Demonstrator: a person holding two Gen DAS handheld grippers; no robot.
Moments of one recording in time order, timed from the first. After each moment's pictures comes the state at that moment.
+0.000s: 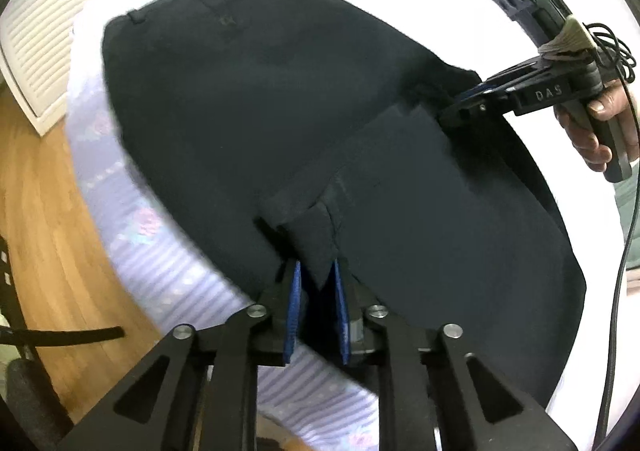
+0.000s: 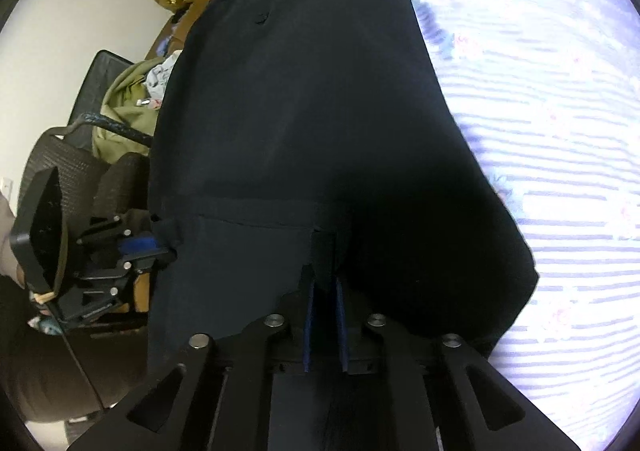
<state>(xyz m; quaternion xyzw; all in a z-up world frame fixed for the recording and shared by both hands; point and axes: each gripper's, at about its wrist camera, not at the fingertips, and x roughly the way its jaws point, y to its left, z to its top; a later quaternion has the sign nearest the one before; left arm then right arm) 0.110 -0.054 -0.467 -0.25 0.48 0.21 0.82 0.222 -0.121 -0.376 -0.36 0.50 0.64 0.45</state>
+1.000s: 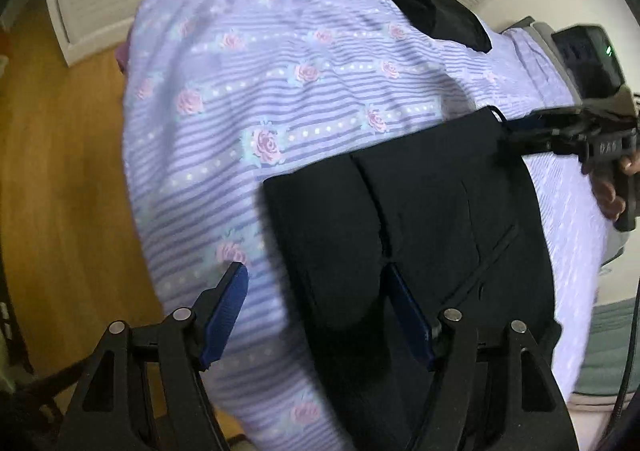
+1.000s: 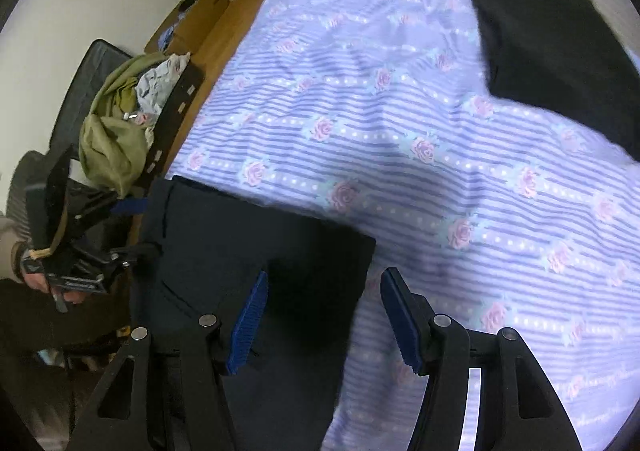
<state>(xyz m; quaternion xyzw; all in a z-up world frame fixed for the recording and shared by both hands) 0.118 0.247 -0.478 -0.42 0.44 0.26 0.75 0.241 0.194 -0.344 -0.41 0.50 0.66 0.38</state>
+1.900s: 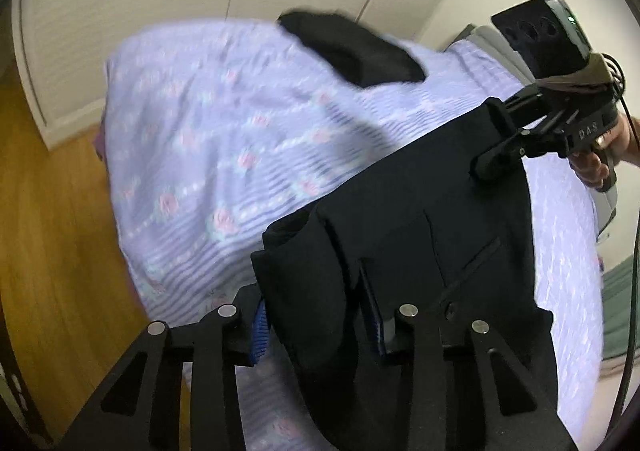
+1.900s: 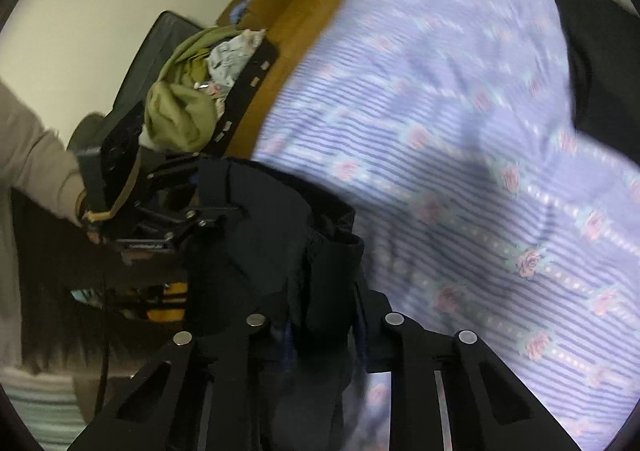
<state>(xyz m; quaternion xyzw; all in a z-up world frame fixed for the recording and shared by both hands) 0.122 0.220 -0.414 -0.30 0.37 0.25 0.84 0.199 0.177 -0.296 -0.41 0.46 0.73 0.28</state>
